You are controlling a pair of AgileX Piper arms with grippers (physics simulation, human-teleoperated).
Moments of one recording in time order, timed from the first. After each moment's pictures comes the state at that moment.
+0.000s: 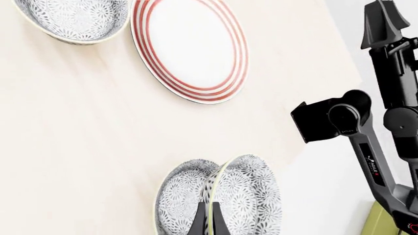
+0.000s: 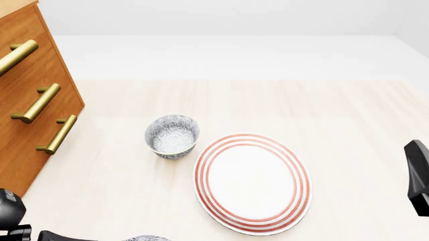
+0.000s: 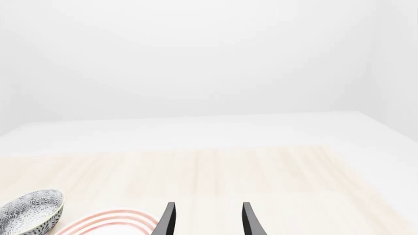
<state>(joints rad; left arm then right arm) -1.11 0.40 -0.35 0.69 -0.73 -0.01 0.00 -0.03 -0.04 0.04</state>
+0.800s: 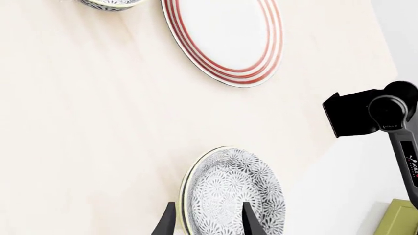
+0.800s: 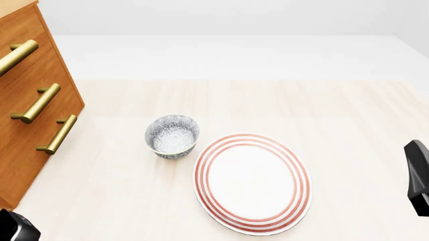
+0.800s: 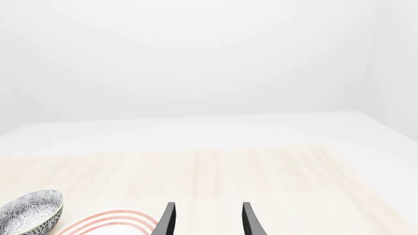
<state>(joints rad) -1.08 0.34 -0.19 0.68 -0.74 -0.01 0.00 -0.03 -0.04 0.04</state>
